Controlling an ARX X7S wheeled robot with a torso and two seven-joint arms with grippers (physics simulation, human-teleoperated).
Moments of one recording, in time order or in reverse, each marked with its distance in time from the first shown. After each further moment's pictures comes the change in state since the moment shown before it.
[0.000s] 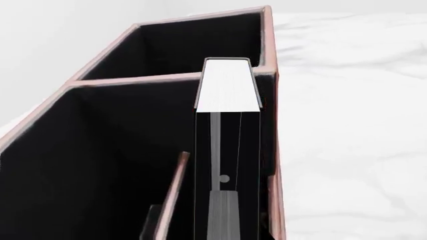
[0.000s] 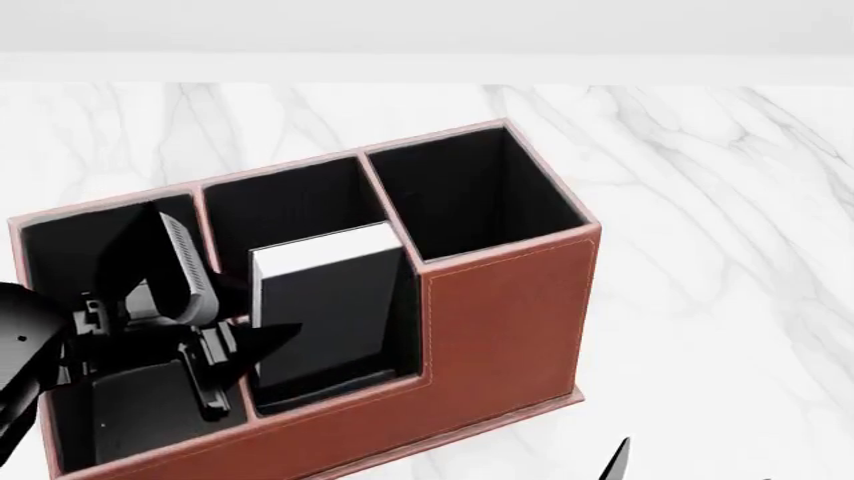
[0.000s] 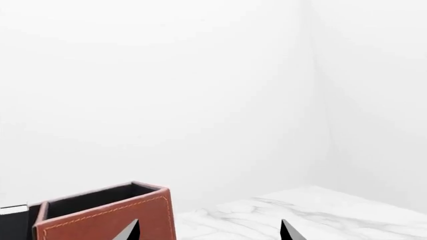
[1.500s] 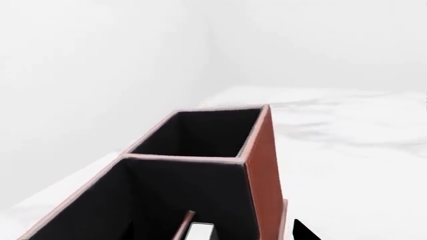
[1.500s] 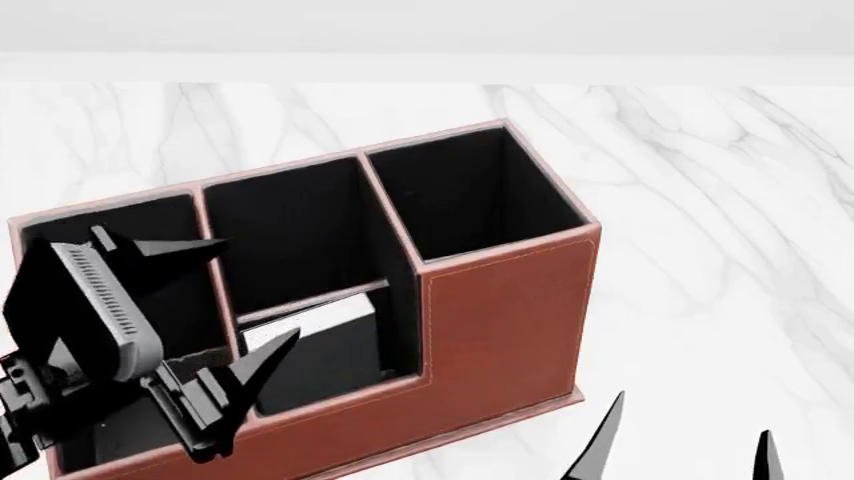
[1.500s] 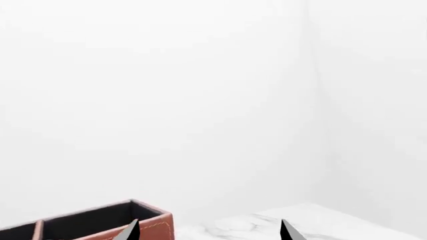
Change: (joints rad) left arm 0.583 -0.156 -1.107 1.307 0.647 -0.697 -0.269; right arm 0.061 0.020 -0.004 -0.098 -0.031 0.141 0.037
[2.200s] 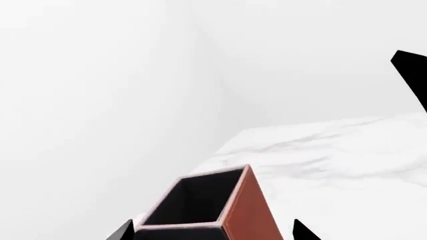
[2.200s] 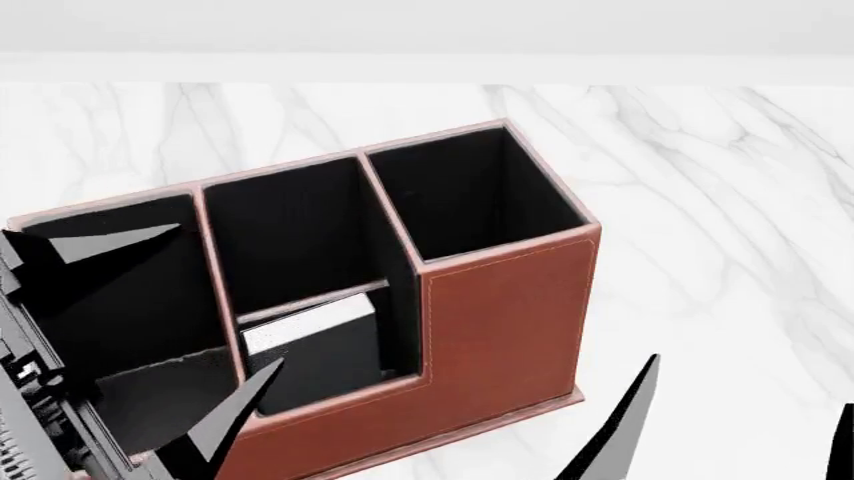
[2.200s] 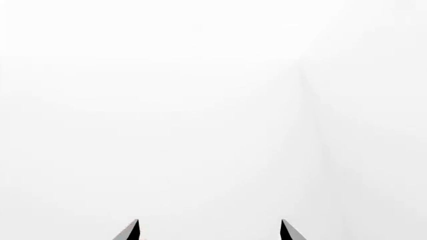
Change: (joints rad) left arm 0.162 -0.112 -0.108 0.655 -0.081 -0.215 -0.191; right arm -0.081 0.071 0.040 -0.438 -0.123 0.155 0.084
